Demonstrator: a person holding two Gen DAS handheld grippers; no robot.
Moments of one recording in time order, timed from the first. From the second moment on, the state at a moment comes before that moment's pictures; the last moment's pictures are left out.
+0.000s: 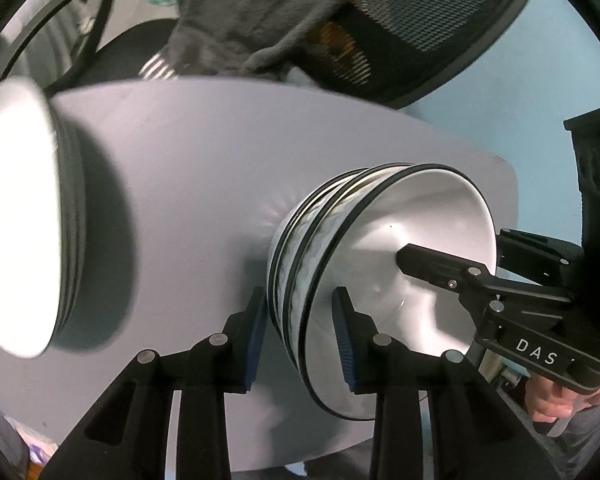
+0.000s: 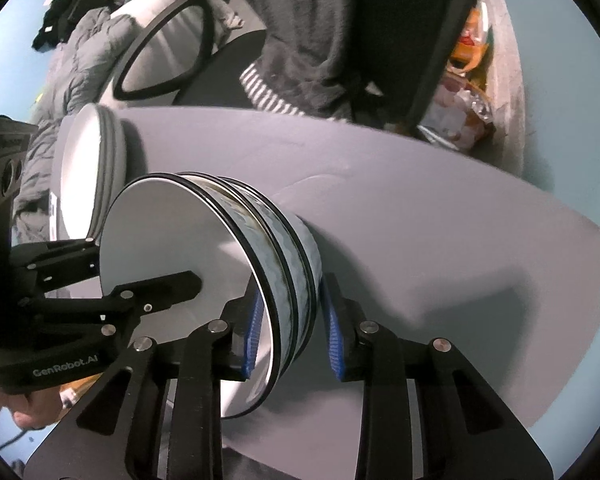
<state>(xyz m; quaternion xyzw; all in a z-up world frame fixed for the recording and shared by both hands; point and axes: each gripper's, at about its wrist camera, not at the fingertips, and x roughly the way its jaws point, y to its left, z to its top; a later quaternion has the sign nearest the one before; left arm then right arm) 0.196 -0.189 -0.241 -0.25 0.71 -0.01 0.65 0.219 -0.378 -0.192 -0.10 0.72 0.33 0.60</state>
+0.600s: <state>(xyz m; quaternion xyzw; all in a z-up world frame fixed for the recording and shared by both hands) 0.081 -0.119 -0.241 -0.26 0.72 0.05 0.64 0.129 -0.295 -0.201 -0.12 0.72 0.36 0.58</state>
